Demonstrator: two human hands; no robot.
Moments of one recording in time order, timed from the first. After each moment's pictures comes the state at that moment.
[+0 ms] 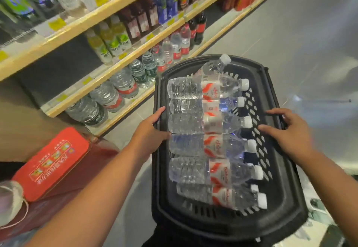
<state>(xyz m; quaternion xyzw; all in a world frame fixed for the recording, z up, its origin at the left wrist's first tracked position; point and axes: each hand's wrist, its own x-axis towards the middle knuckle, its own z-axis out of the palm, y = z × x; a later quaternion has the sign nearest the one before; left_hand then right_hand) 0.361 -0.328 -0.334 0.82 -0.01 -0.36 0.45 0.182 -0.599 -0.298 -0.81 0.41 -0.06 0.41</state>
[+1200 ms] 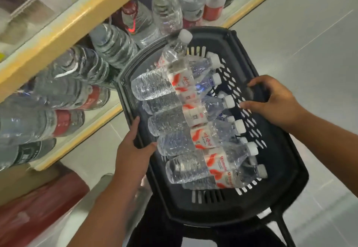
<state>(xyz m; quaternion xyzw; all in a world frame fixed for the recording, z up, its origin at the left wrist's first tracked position) 0.698 -0.527 -0.759 0.82 0.23 -0.32 0.41 0.672 -0.859 -0.773 -0.83 0.29 0.16 0.44</state>
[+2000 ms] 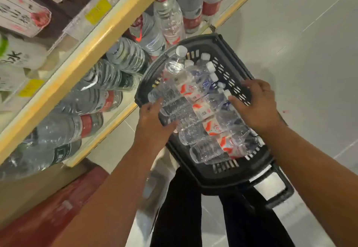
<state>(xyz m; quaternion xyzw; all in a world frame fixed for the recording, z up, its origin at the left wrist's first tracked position) 0.756 -0.555 -0.717 0.90 0.00 -0.37 0.23 0.665 -0.801 -0.763 -0.86 0.35 0.13 0.35</state>
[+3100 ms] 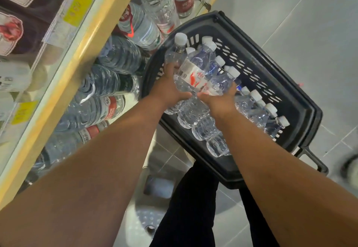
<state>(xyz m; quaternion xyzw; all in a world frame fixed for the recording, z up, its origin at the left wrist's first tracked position) 0.845 -0.586 -0.801 0.84 -0.18 -0.46 0.22 0.720 -0.689 -0.802 -0.41 0.65 0.11 0.63</state>
